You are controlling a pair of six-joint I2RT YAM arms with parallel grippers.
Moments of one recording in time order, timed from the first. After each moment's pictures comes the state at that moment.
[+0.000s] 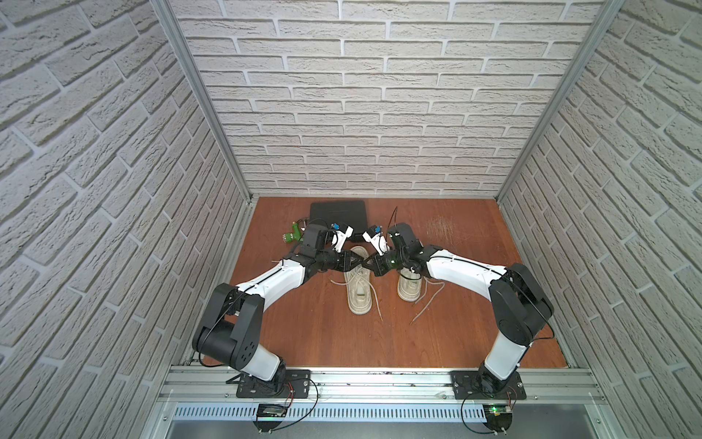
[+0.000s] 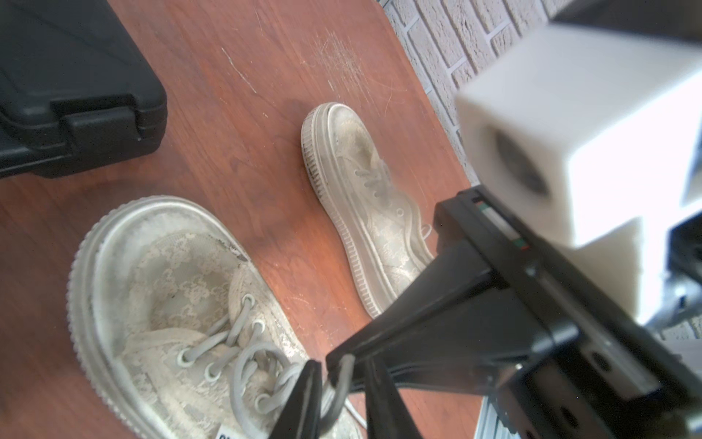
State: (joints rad) left arm -0.39 1.52 0.88 -0.05 0.70 -0.28; right arm 0.59 1.77 1.18 -0.19 -0.45 0.19
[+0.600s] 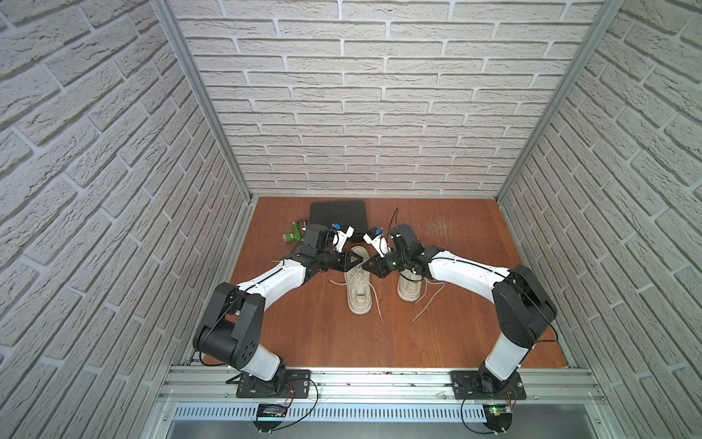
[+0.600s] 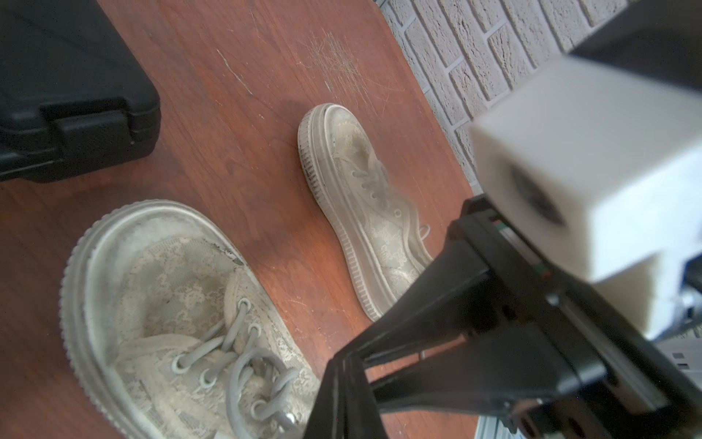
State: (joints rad) left arm -0.39 1.52 0.88 -0.05 0.69 -0.28; right arm 0.60 1.74 1.16 -0.23 -0.44 0.16
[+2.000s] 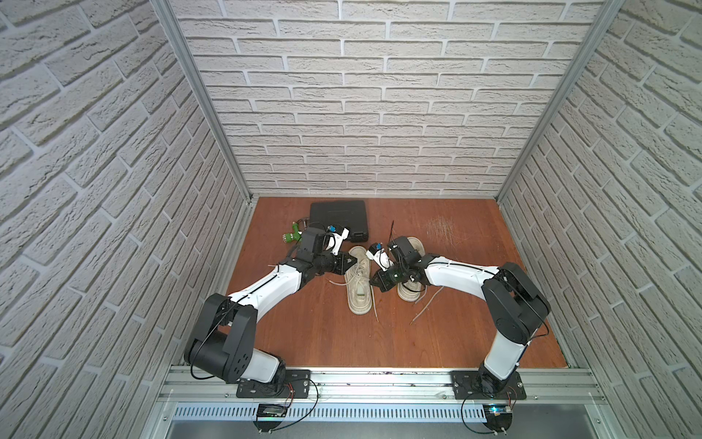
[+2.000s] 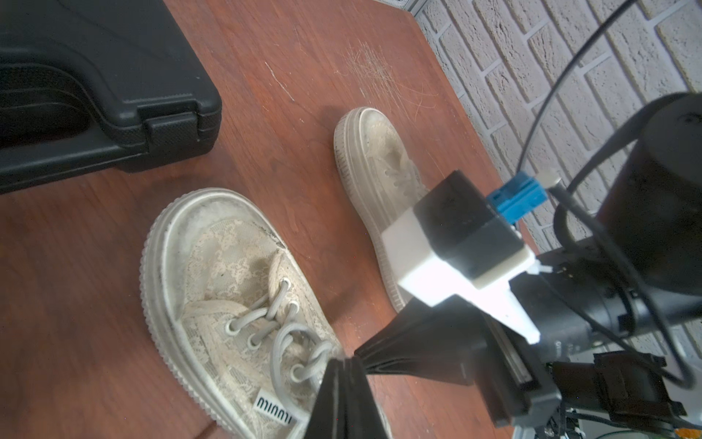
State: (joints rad) left arm -0.39 1.43 0.83 -0.09 0.57 -0.25; right arm 0.60 1.79 1.08 -0.29 -0.41 0.13
